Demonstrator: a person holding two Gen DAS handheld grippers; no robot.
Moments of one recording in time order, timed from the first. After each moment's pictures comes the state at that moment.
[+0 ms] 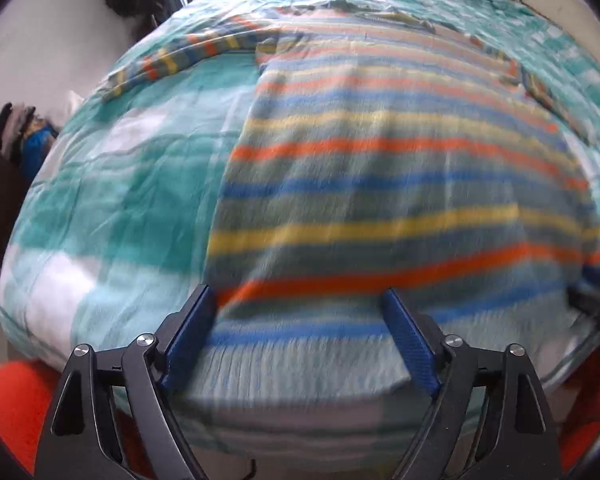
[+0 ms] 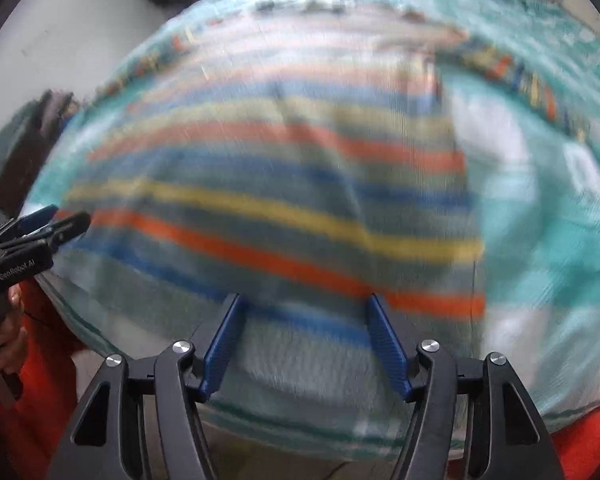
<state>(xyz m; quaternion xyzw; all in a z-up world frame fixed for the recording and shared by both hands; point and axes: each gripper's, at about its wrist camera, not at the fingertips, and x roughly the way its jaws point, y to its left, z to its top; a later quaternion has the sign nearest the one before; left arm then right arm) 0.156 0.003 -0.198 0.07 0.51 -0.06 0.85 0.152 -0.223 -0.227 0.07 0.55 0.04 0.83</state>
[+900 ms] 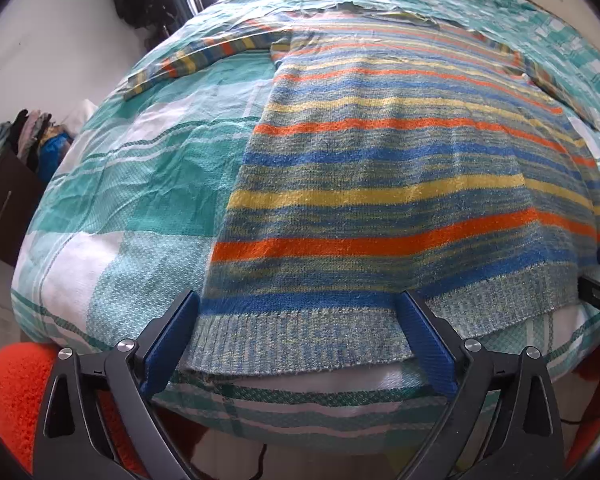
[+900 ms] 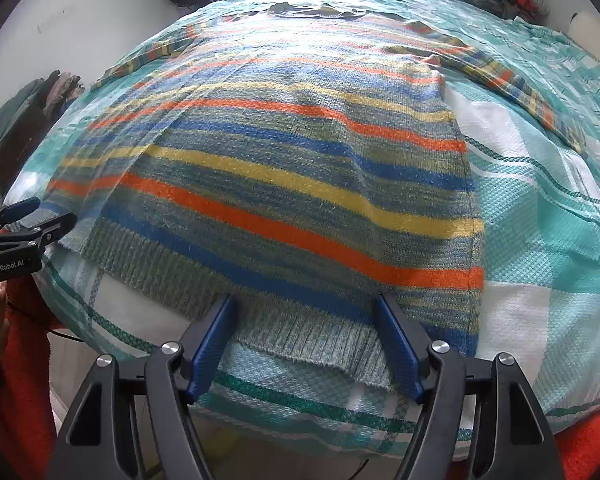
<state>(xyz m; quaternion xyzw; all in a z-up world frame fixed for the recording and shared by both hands) 0.138 0.009 -0.199 0.09 0.51 -0.04 0.86 0.131 -0.213 -0.236 0.02 0.52 0.03 0.85</state>
